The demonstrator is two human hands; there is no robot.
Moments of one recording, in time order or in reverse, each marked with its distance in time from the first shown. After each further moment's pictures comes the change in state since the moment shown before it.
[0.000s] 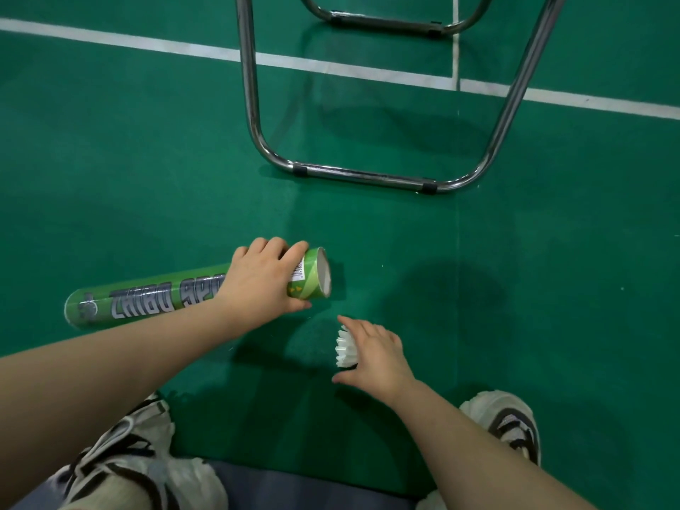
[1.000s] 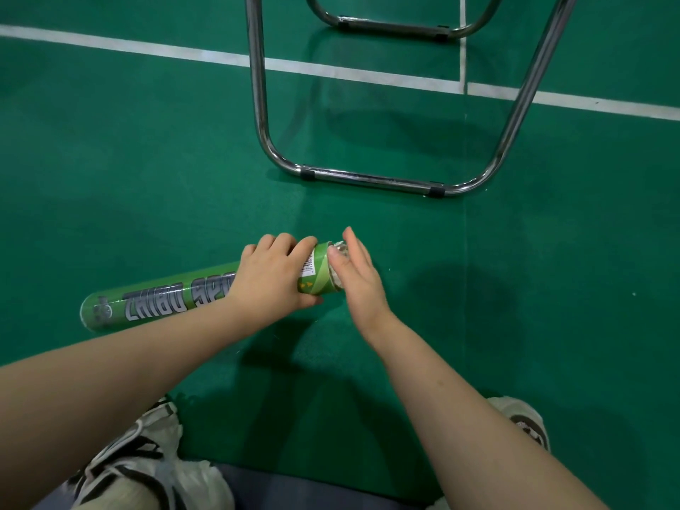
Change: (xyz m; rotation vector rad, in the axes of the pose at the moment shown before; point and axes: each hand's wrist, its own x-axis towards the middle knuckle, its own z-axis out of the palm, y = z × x) left_hand 0.007 0.004 -0.004 -0.081 0.078 -0.031; right_hand 0.040 -0.073 -0.071 1.040 0.308 -0.027
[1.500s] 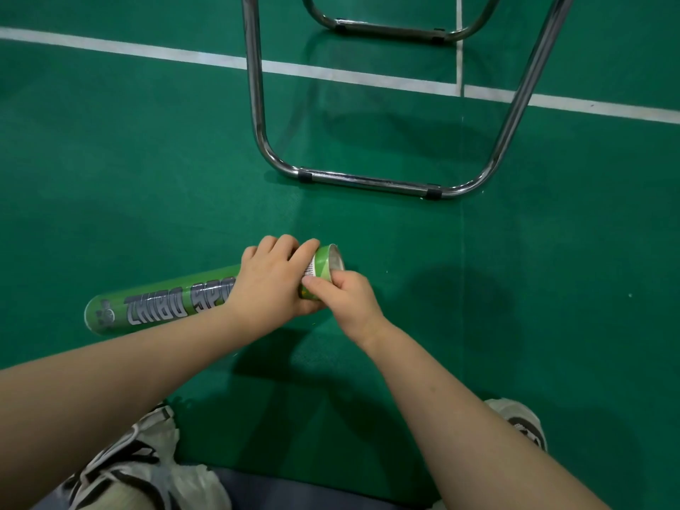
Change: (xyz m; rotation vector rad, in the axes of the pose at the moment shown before) left_hand -0.006 0.004 0.001 -0.007 0.163 0.093; right_hand -0.008 -0.009 0.005 -0.115 -0.092 0.036
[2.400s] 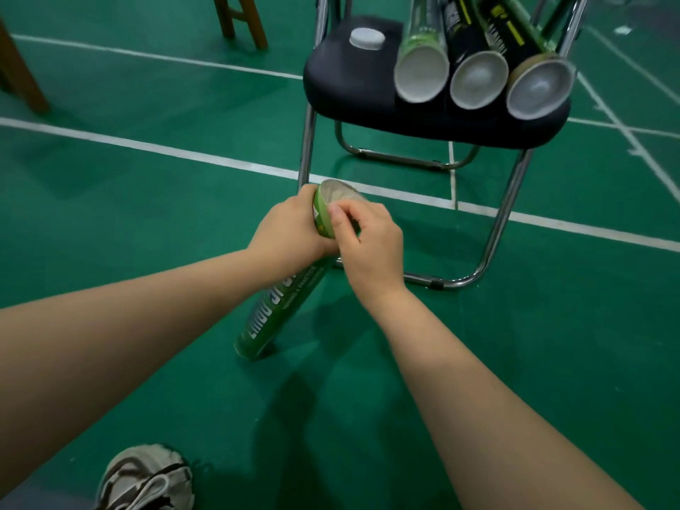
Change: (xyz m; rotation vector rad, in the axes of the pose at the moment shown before) left_hand 0.053 -0.009 -0.164 -0.490 0.230 -0.219; right_hand 0.001 -0.166 -0.001 -0.317 0.447 -0.822
